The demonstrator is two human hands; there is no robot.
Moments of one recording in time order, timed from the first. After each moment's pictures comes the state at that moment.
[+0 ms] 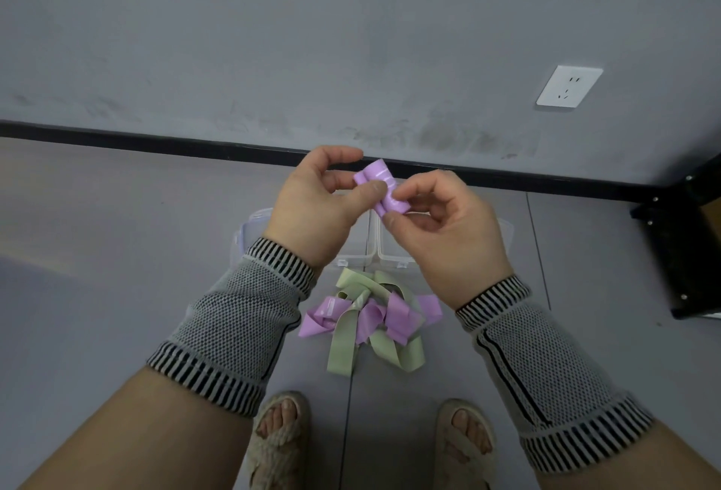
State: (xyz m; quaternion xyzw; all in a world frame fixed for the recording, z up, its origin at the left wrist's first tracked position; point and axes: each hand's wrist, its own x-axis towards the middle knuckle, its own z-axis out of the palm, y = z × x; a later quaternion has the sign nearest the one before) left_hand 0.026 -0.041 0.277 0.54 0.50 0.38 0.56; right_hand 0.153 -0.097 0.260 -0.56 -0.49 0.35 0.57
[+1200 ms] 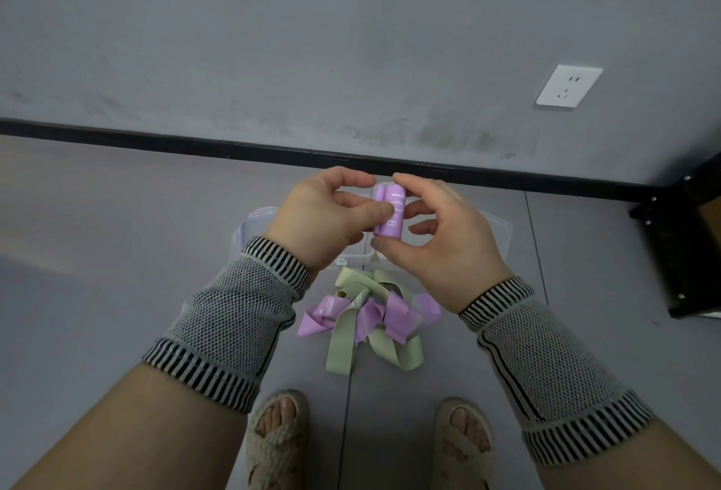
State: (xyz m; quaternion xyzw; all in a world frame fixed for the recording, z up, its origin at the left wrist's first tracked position) left_hand 0.024 -0.040 0.271 0.55 0.50 0.29 0.61; right_hand 0.164 -0.099 0.249 -0.64 -0.59 0.26 0.42
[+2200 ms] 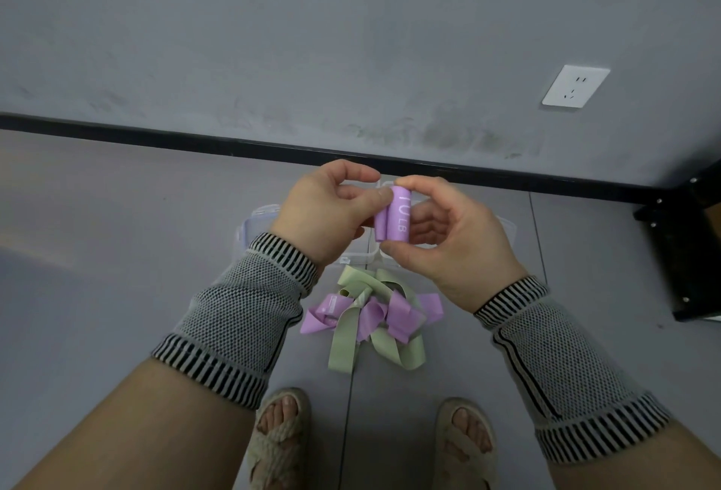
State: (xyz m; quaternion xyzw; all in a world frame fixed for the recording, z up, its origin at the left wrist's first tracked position) left_hand 0.024 -0.041 0.275 0.55 0.51 0.31 0.59; right_hand 0.168 -0.102 0.253 -0.59 -0.57 0.36 0.45
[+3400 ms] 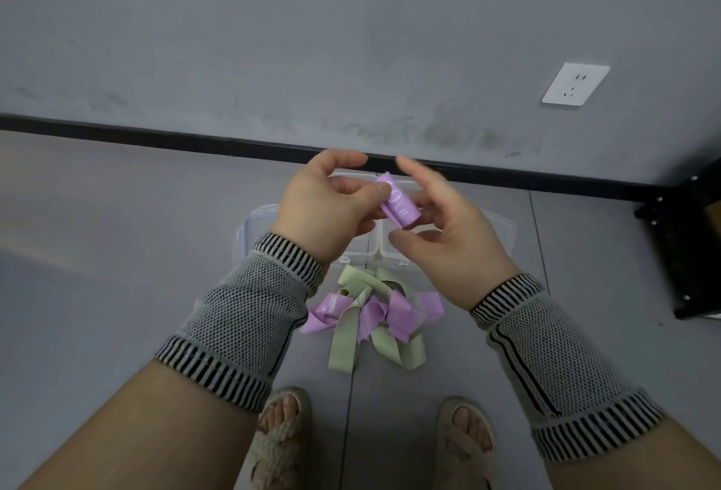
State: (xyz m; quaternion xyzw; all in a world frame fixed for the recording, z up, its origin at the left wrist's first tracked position) left_hand 0.029 -0.043 0.278 0.49 0.50 0.36 0.61; right_hand 0.166 -0.099 0.254 -0.58 -0.55 0.39 0.45
